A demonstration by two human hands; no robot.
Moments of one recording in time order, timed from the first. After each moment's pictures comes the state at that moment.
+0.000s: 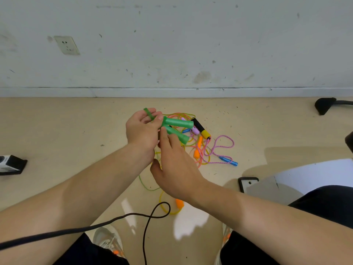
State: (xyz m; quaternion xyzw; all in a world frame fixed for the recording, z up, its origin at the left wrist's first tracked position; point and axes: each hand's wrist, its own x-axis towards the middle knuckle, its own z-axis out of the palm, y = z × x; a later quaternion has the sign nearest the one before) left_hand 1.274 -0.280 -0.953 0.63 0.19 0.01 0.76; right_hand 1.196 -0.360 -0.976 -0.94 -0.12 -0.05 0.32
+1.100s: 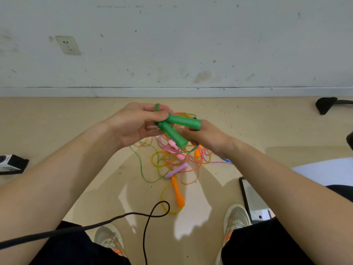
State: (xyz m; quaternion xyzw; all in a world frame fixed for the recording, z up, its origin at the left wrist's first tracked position) left_hand 1.297 -0.237 -0.915 0.65 0.01 -0.30 0.70; right_hand 1.257 -0.442 -0.963 -0.80 -0.03 0.16 0.57
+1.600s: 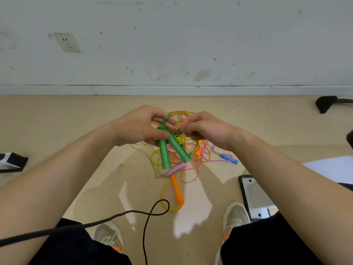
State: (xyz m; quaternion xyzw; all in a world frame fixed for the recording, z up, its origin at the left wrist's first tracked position) left_hand 1.292 -0.234 -0.919 0.81 -0.16 -0.30 0.47; right_hand 1.267 -0.444 -0.947 -0.79 -0.02 0.20 0.58
